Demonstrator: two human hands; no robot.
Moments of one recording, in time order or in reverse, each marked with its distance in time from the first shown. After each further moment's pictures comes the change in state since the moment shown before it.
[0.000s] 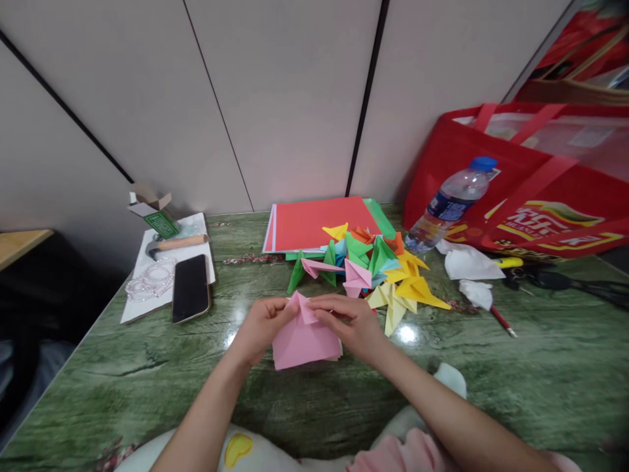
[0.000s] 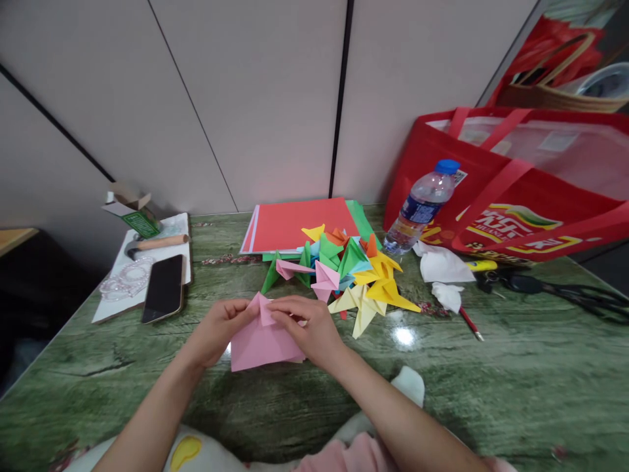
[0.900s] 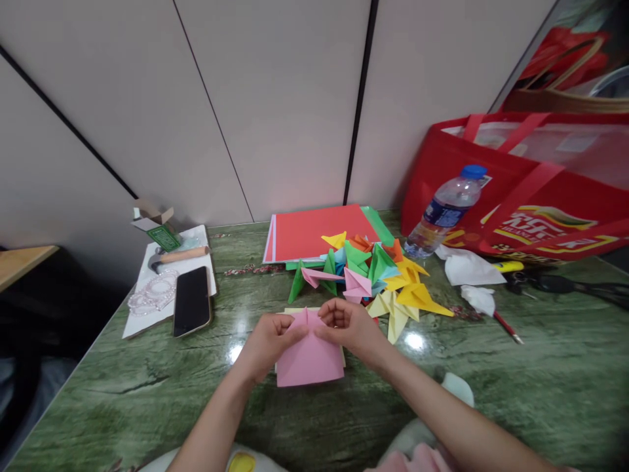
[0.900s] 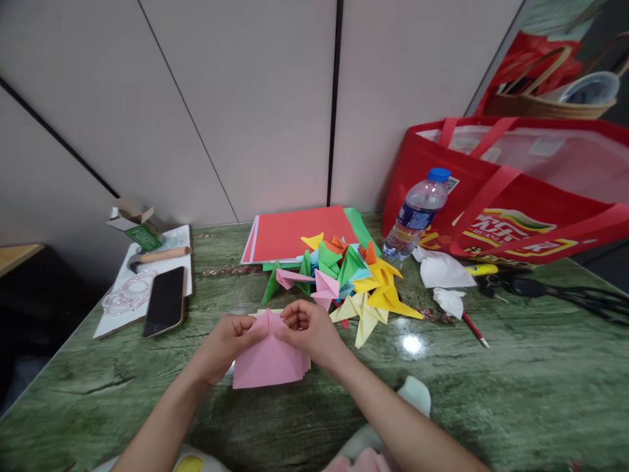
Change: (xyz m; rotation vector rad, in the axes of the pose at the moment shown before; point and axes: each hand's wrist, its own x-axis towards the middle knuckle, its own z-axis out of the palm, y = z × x) left_hand 0.001 -0.009 -0.002 0.207 -0.058 0.002; right_hand 0.004 0.012 0.003 0.367 -0.017 0.476
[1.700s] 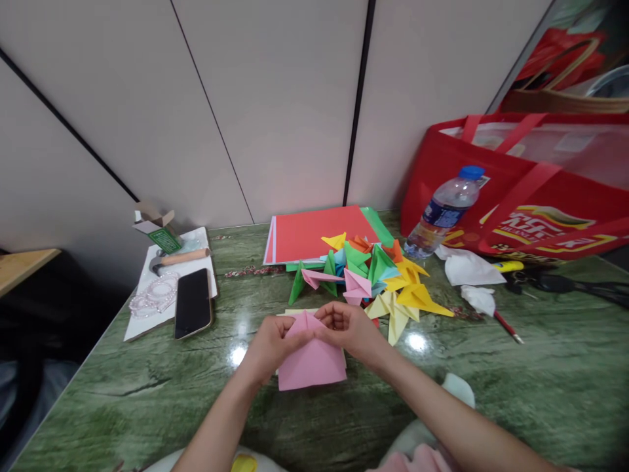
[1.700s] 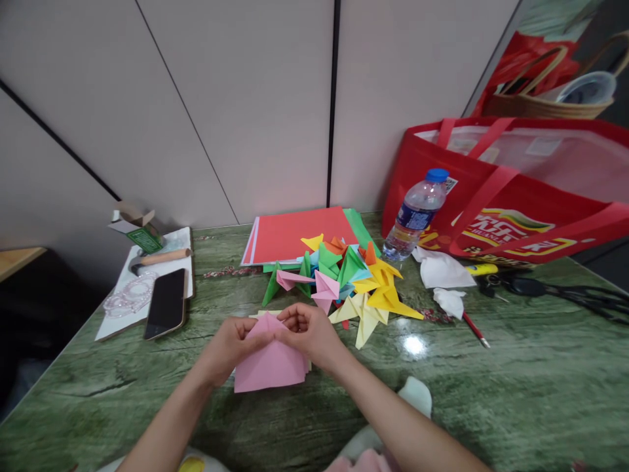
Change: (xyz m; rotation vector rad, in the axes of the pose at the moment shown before) left_hand 0.000 0.003 0.007 0.023 0.052 -0.023; right_hand -0.001 -0.001 0.002 -0.030 -0.021 -0.007
